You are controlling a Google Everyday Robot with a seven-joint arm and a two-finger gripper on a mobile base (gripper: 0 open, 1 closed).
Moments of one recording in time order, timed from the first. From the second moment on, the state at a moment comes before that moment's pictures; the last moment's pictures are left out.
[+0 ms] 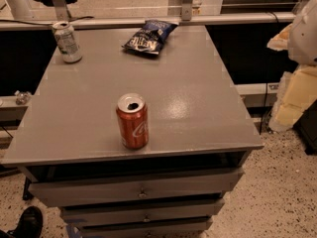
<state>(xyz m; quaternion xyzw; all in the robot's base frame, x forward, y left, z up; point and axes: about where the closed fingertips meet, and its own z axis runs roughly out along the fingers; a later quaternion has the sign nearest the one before) 0.438 -0.217 0.976 -0.60 0.78 -0.03 0.16</state>
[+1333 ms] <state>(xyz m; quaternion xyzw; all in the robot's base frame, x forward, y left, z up) 0.438 -0.148 0.897 -0.57 0.74 0.11 0.33</state>
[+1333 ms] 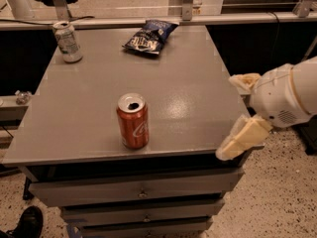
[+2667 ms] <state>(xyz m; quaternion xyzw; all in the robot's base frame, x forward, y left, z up) 0.458 0.025 0.895 -0.47 0.62 0.38 0.50</state>
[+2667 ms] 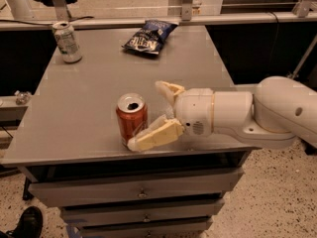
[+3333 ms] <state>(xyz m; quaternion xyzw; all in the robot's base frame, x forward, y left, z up) 0.440 0.064 0.885 -0.46 0.59 0.41 0.51</state>
